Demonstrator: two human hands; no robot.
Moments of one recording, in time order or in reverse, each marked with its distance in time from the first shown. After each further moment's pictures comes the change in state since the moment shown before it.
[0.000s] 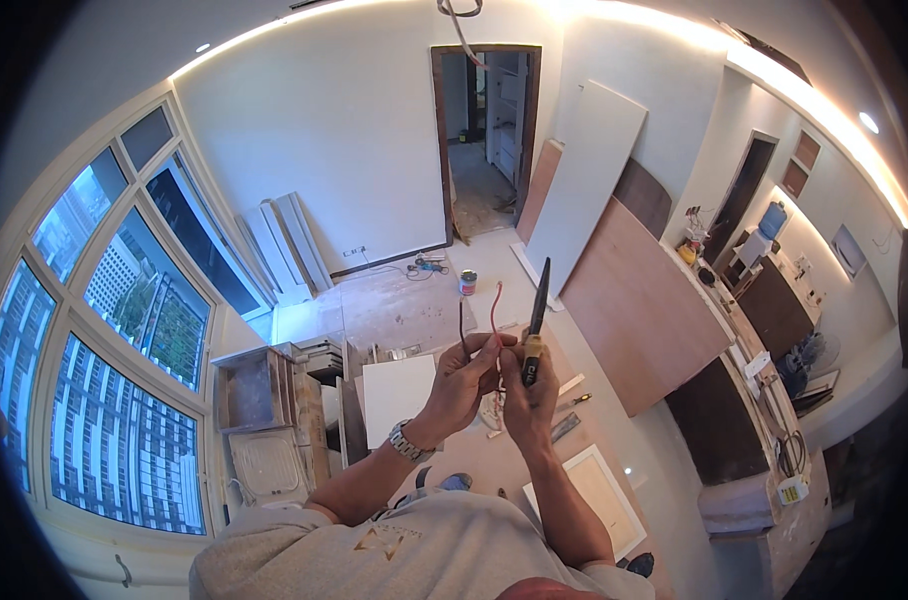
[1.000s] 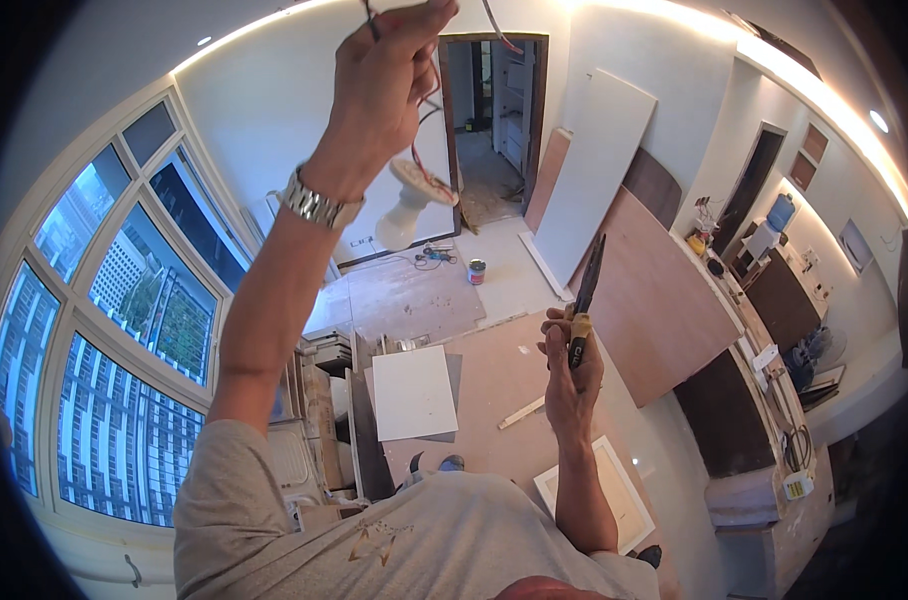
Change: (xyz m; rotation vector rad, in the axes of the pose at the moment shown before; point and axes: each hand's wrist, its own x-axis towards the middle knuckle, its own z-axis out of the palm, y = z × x) left_hand 0.114 0.302 0.064 0.382 -0.196 0.719; right_hand 0.021 -0.018 -0.005 0.110 0.028 0.009
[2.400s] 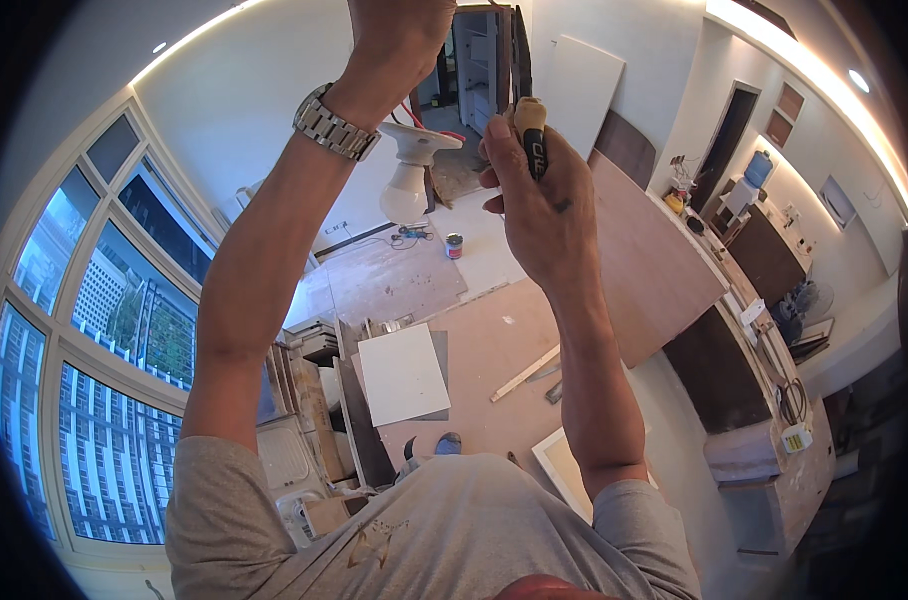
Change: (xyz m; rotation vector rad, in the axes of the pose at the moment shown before) left_hand 0.040 -0.045 0.051 0.336 0.089 0.340; right_hand 0.108 -0.117 0.064 -0.243 -0.165 -0.141
